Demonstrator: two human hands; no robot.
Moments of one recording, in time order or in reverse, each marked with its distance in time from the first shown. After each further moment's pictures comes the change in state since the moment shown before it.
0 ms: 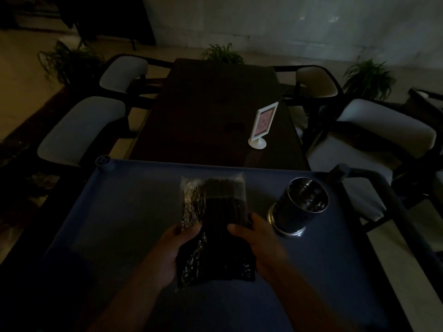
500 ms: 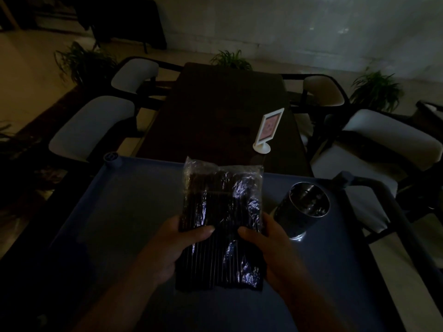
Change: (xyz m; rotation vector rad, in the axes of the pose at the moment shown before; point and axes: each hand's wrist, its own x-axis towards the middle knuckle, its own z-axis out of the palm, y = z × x) left_hand -0.036 0.022 0.030 0.199 -0.031 0.178; right_hand -0.045 -0.030 0.003 0.035 -0.072 -0.109
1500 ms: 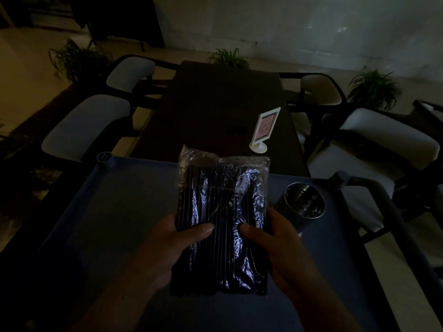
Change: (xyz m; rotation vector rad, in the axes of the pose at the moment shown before) left_hand -0.008 0.012 0.026 0.056 0.086 0.085; right_hand -0.013 -0.030 -0.002 -0.130 -0.023 -0.098
